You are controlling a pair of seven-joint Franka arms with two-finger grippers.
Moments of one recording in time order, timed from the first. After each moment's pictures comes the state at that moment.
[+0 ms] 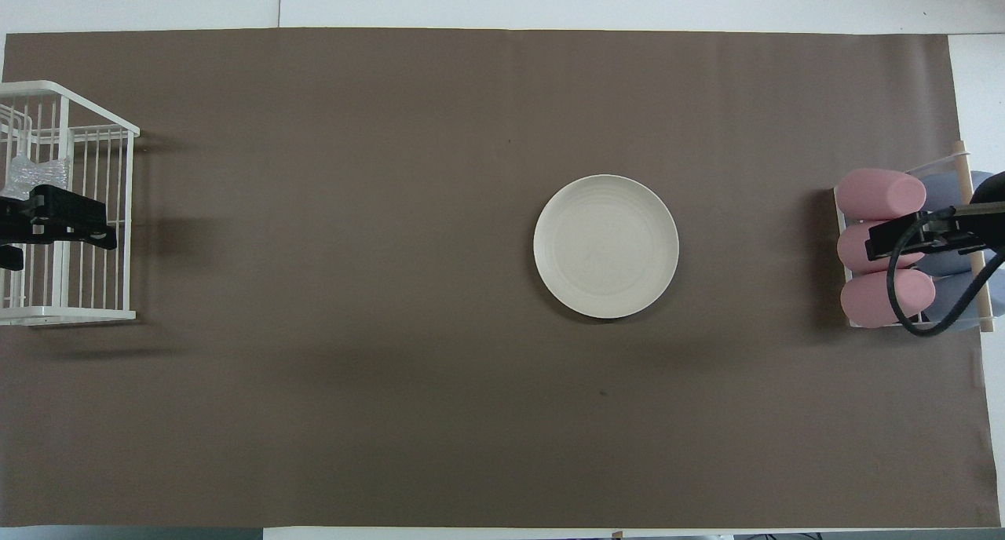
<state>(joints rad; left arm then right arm) -0.04 -0.04 -0.01 -1.59 -0.03 1.46 -0.20 0.04 -0.07 -0.06 -1.71 -0.02 1.56 -0.05</state>
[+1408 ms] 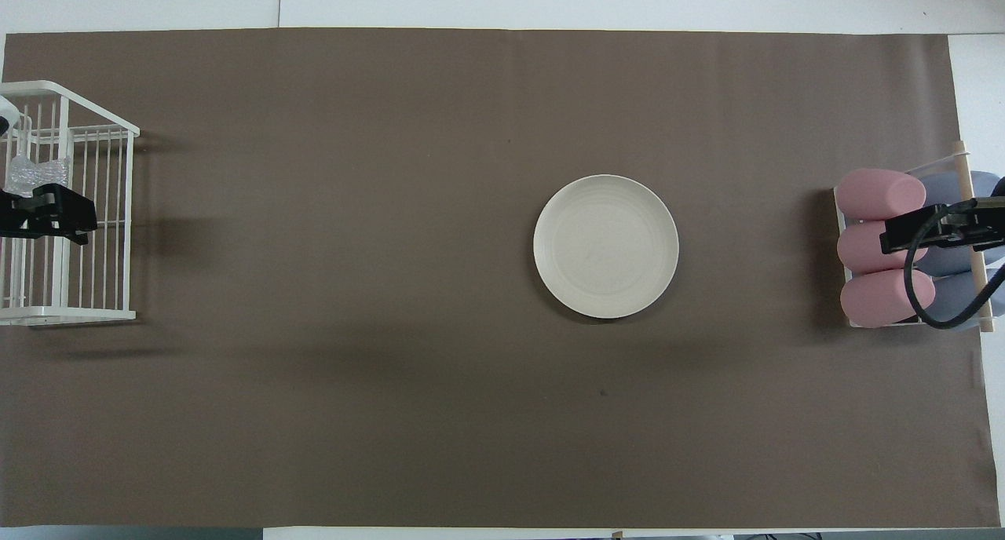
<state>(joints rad) -0.12 0.00 -0.04 -1.61 0.36 1.48 -0.29 0.01 -0.07 -0.05 -1.70 -0.02 1.57 -0.05</state>
